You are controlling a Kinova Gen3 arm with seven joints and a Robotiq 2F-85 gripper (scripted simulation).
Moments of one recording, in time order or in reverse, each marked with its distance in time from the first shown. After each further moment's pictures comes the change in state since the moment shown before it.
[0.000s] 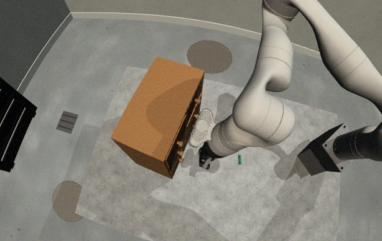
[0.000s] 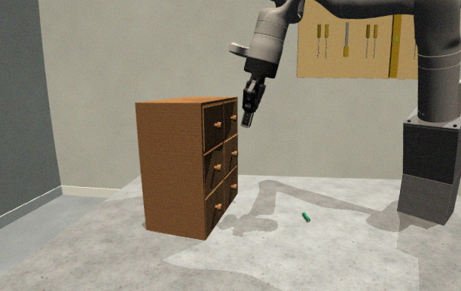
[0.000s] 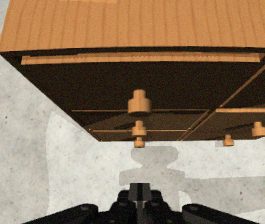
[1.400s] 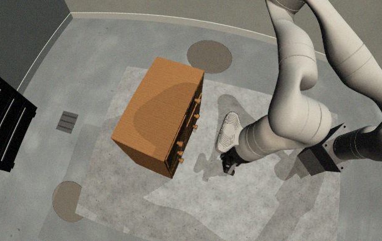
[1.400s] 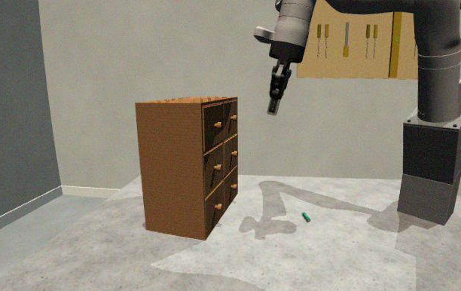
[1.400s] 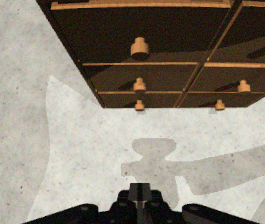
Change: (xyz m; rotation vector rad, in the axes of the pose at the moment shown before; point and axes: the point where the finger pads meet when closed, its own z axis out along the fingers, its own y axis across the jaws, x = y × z) arm -0.052 -0.001 -0.046 0.001 -0.040 -0.003
